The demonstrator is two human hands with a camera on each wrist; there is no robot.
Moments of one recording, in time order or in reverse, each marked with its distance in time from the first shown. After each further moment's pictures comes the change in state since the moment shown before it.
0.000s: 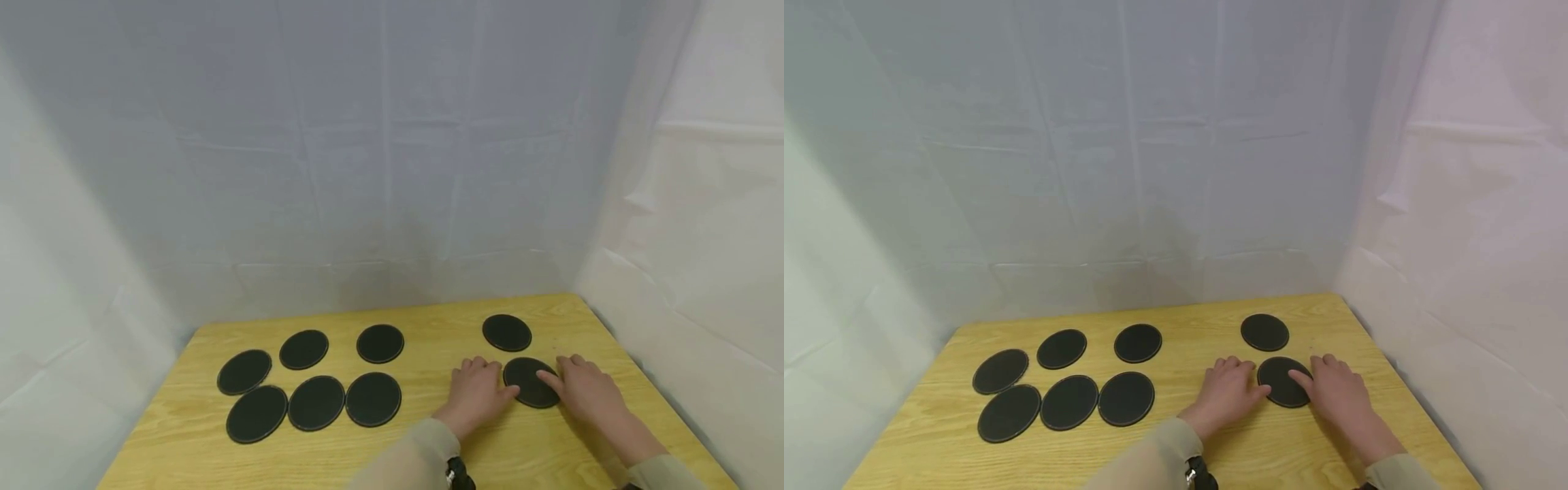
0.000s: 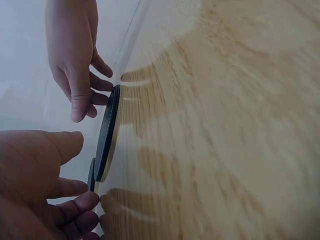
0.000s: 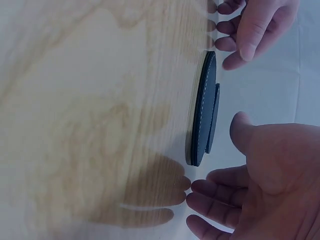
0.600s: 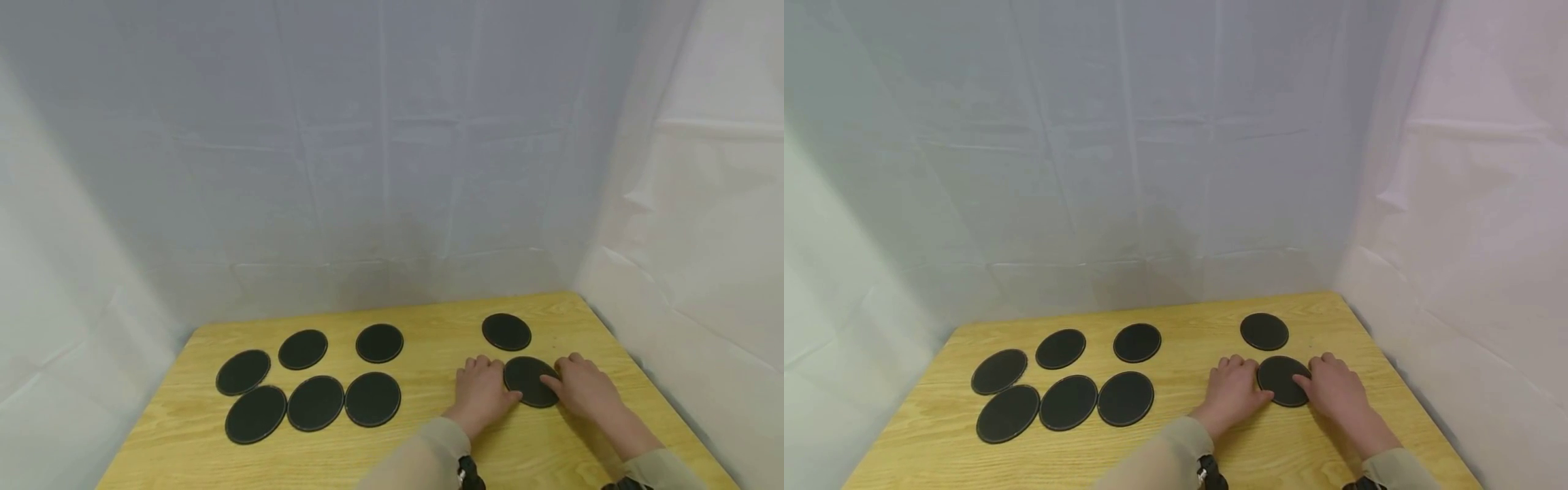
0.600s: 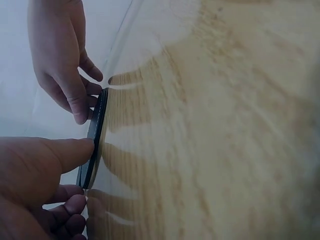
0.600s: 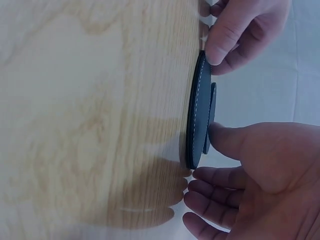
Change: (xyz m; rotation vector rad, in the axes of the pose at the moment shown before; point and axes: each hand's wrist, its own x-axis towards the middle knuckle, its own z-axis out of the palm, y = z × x) left_hand 0.002 0.014 -0.002 0.054 -0.016 -0.036; right_hand 0.006 0.001 -0.002 0.041 -0.110 0.035
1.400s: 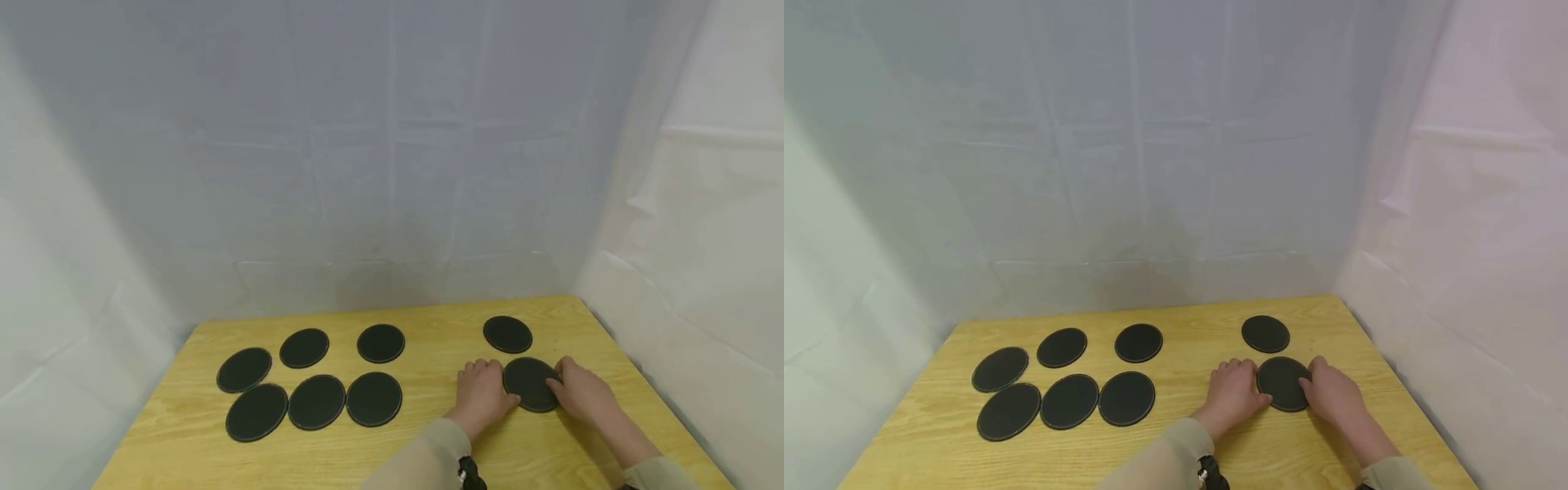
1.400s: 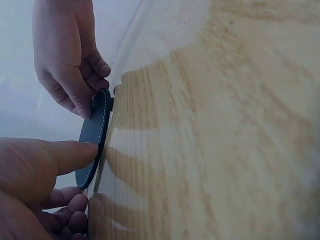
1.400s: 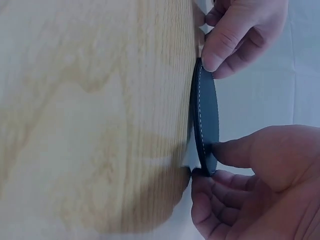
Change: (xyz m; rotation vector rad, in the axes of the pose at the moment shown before) left_hand 0.001 0.000 0.000 -0.083 0.006 -0.052; right_hand -0.003 -0.004 0.004 0.153 0.039 0.038
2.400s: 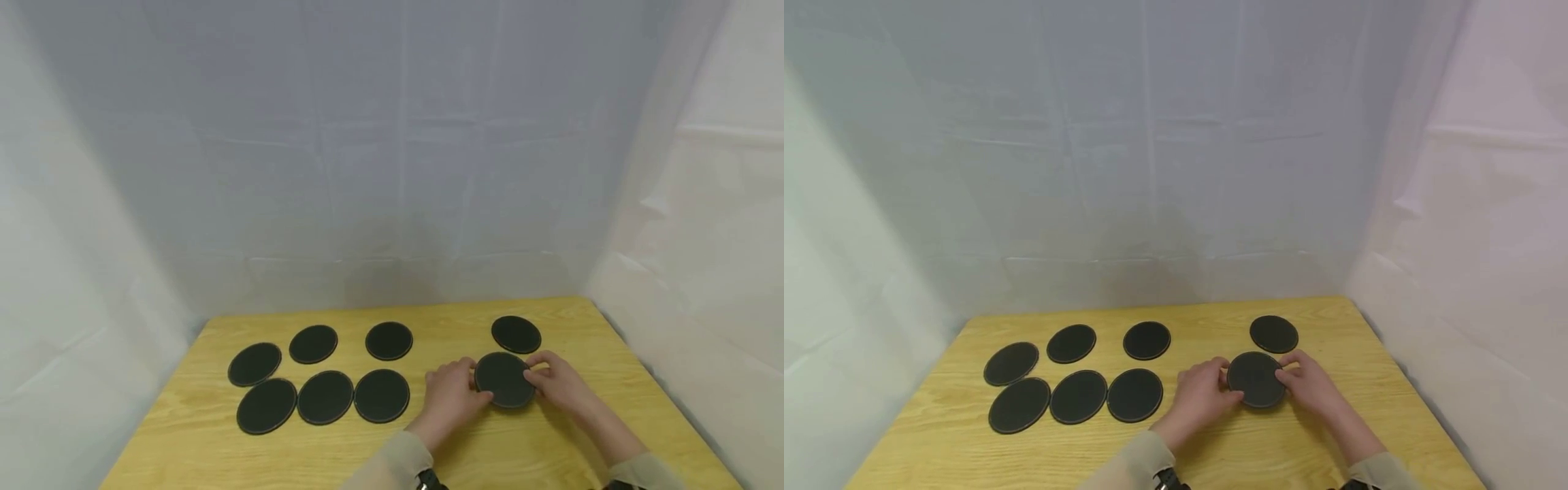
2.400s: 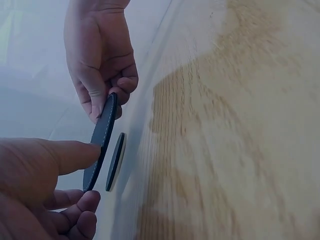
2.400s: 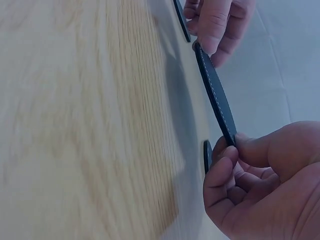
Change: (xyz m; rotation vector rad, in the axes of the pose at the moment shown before) left_hand -0.030 -0.059 -0.031 -0.231 0.105 0.021; right_hand 0.006 -0.041 0.016 0.683 -0.106 0.038
